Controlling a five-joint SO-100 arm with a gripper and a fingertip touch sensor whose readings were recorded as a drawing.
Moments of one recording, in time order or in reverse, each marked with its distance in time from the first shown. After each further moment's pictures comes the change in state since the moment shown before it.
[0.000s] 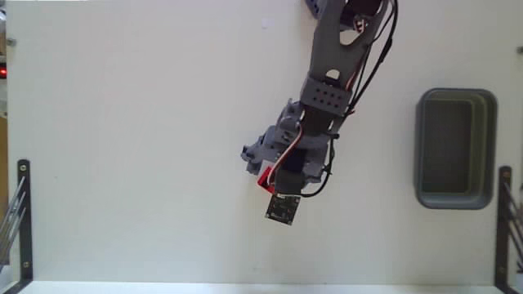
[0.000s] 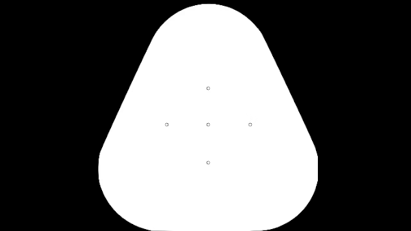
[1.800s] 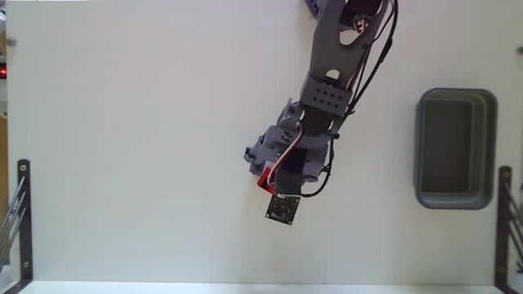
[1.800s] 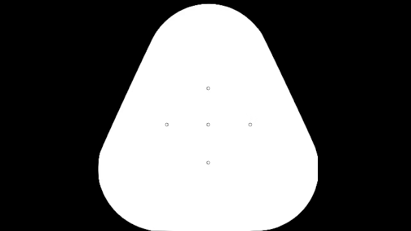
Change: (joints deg) arm 0.0 0.0 0.0 0.0 0.0
